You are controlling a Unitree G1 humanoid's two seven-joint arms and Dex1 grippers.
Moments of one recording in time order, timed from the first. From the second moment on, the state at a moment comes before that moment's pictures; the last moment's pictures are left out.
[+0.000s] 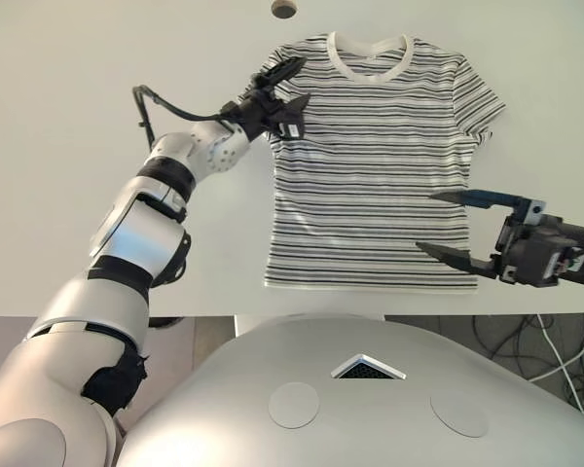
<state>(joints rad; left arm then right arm) -0.72 0.35 -0.63 1.15 0.84 -0.74 0.33 0.59 -1.01 -0.23 -0.59 0.45 -0.31 0.96</state>
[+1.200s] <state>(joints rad) -0.41 0.68 -0.43 0.54 0.62 -0.85 0.31 0.40 -0.82 -0.21 -0.48 0.30 -0.29 0.93</state>
